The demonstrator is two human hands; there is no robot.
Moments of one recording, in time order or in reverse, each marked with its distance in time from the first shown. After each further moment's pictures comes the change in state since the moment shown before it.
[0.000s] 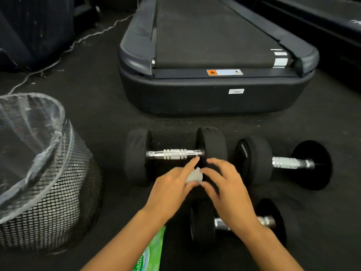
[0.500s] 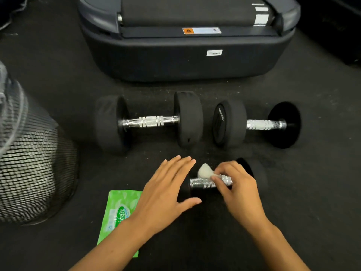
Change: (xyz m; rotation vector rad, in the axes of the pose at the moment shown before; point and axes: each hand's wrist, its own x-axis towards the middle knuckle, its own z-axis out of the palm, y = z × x) left_hand -0.062 0.059 0.015 -0.003 -0.220 0.061; right_hand -0.088 0.036 -0.023 0.233 0.017 0.294
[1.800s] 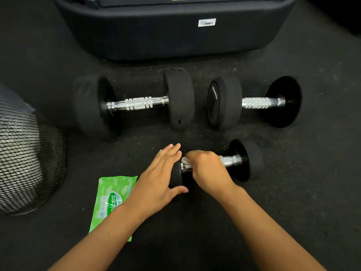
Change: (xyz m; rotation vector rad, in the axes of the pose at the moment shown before) left_hand -0.002 -0.014 0.034 -0.101 -0.074 -0.056; right_hand 0.023 0.012 0.047 -0.260 -0.341 -0.040
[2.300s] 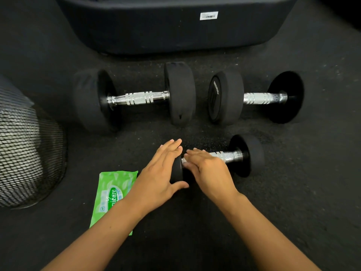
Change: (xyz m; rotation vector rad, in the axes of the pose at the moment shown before) left_hand -0.001 0.000 0.003 -0.004 0.000 -0.014; right_hand -0.021 0.002 0.013 0.052 0.160 -0.053
